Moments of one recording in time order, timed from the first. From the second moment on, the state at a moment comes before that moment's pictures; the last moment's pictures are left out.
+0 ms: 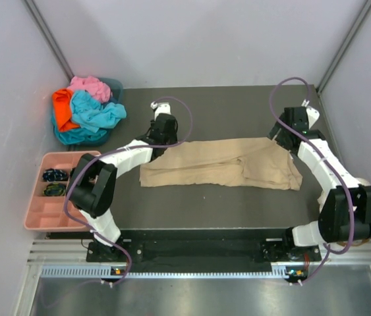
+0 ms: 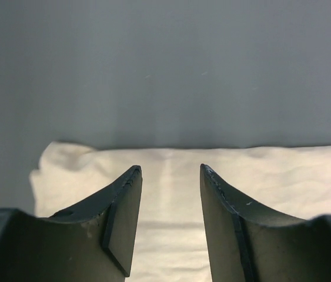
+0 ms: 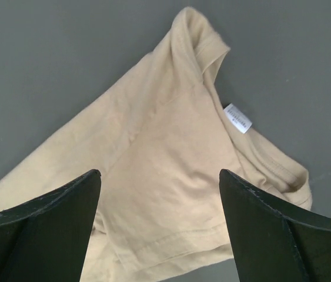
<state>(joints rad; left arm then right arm) -0.50 1.73 1.11 -0.02 -0.38 -0.39 0.09 1.41 1.07 -0.50 0.30 0.60</state>
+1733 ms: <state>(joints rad) -0.53 1.64 0.99 -0.01 -0.44 -0.37 -0.06 1.95 1.42 -0.43 0.34 0.65</state>
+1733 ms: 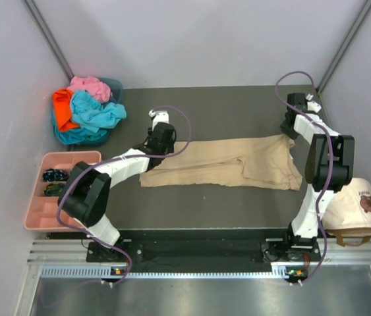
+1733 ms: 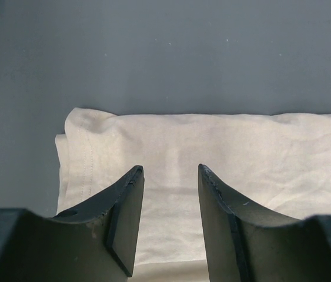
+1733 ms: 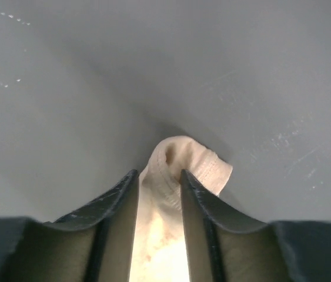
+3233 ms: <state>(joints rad) -0.53 1.62 0.98 -0.09 -0.56 -0.37 -0.07 2.43 2.04 -0.24 -0.13 0.55</state>
